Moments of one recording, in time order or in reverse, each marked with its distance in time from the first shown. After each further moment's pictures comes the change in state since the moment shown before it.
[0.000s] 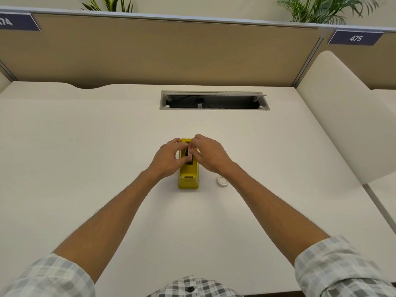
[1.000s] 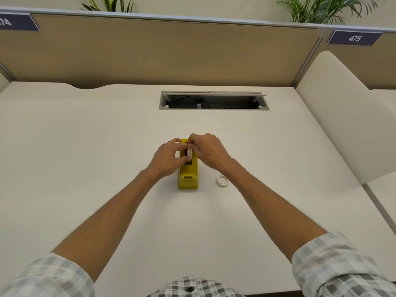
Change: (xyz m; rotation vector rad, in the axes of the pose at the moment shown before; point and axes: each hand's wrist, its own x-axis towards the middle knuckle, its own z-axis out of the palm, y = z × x) left_hand 0.003 0.003 -0.001 0.095 -0.029 -0.087; right_hand 0.009 -0.003 -0.006 -0.084 0.025 -0.004
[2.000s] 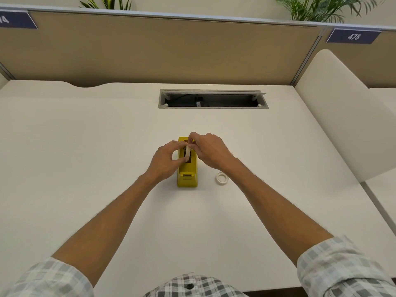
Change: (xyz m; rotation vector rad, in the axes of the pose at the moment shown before) left_hand -0.014 -0.006 0.006 -0.216 0.054 0.033; right_hand -0.007 0.005 0.000 -0.011 -0.026 -0.005
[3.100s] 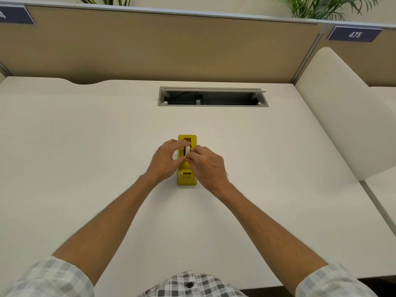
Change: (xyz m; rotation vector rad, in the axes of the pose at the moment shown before) left_hand -0.002 -0.006 0.005 0.086 0.037 0.060; right_hand -0.049 -0.029 0.027 -0.061 0.210 0.046
